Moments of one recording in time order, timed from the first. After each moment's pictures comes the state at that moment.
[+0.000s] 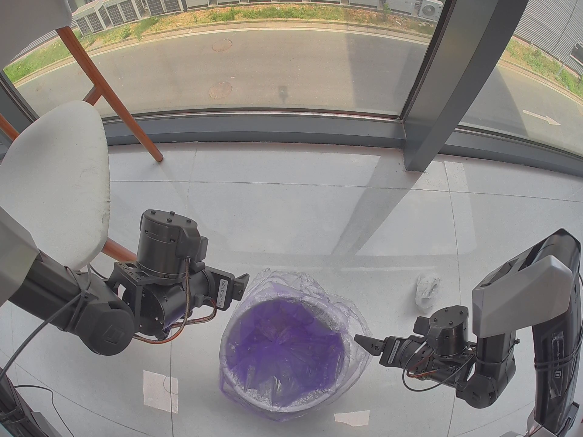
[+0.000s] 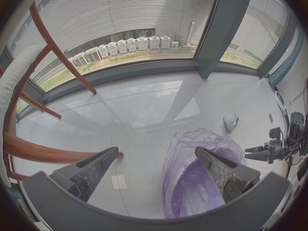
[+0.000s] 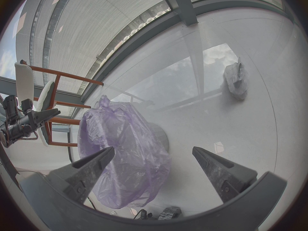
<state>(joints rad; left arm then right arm) -0.54 1.83 -0.75 -0.54 0.31 -0.05 0.56 2.38 -0.28 -1.55 0.01 0.70</state>
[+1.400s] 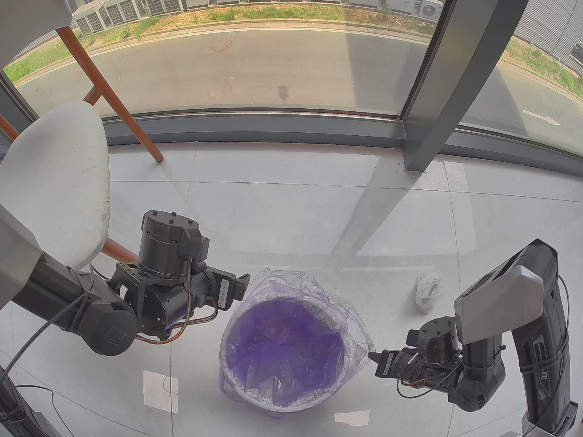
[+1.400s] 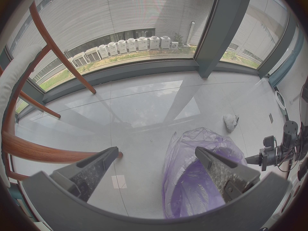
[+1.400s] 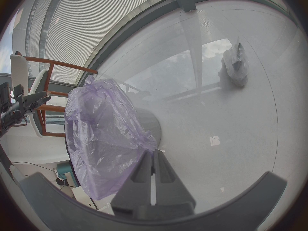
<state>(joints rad) -0.54 1.84 -0.75 -0.55 0.31 -0.05 0.55 2.49 -0.30 -1.55 0.05 0.67</state>
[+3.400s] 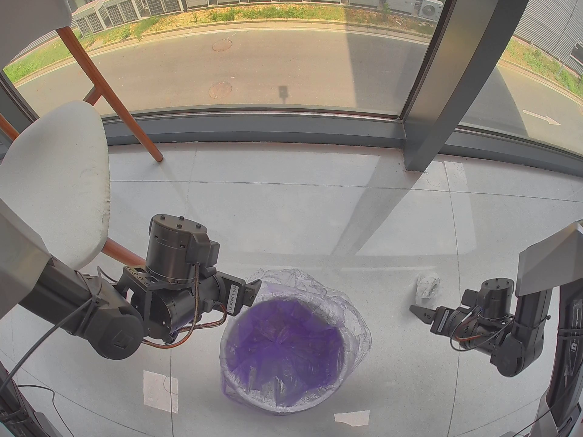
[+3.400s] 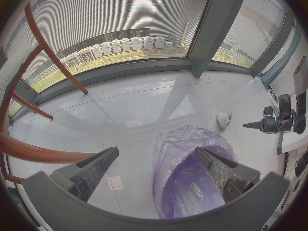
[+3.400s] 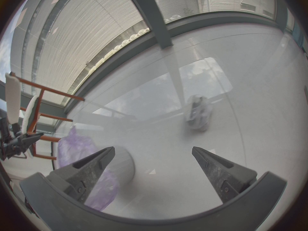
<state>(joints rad) -0.57 1.86 -0.76 -0.57 0.26 -0.05 0.21 2.32 -0.26 -1.51 0.13 0.51</state>
